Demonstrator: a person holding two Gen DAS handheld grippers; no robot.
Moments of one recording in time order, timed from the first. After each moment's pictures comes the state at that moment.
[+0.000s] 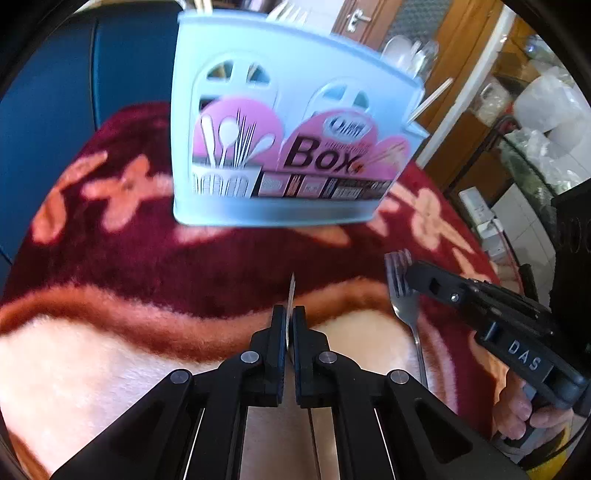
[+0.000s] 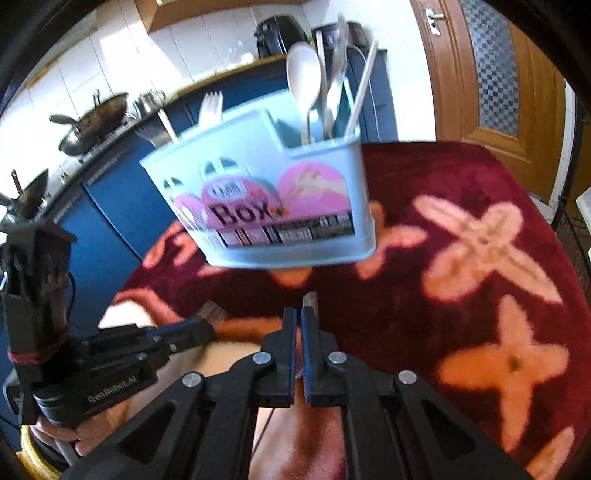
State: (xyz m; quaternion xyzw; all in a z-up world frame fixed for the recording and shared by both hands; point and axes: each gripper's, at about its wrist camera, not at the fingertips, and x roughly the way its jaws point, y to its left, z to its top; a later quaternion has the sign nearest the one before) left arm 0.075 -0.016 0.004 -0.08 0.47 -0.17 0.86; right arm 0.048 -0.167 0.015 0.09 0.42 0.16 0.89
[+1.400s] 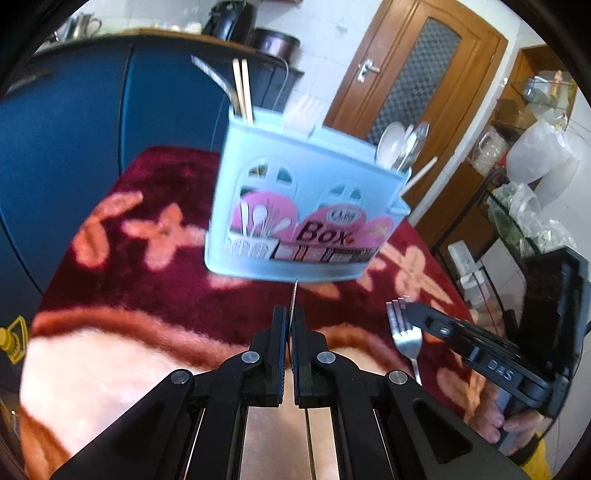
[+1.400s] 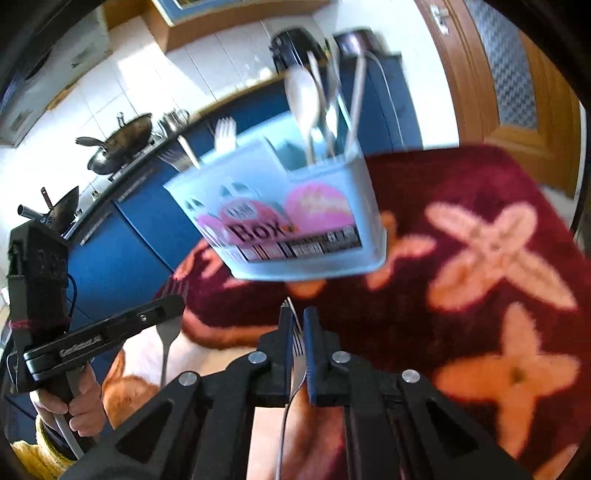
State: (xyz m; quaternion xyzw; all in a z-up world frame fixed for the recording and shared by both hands) left arm 0.047 0.019 0.055 -0.13 0.38 -0.15 0.90; right arm 0.029 -0.190 0.039 0.13 0.35 0.22 0.90
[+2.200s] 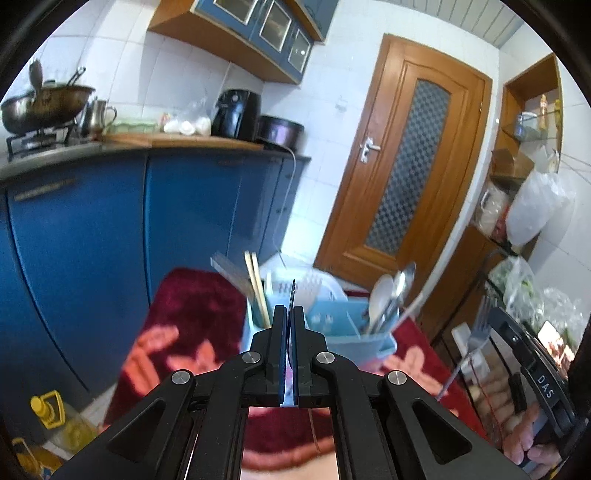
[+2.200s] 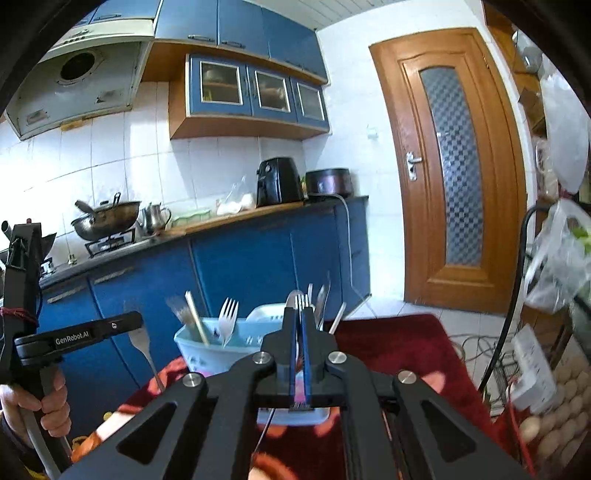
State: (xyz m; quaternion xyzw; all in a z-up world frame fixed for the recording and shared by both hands) left arm 0.062 0.042 0.171 -0.11 0.24 -0.11 0.96; right arm 0.008 -0.196 0.163 0.05 0.13 0.09 0.99
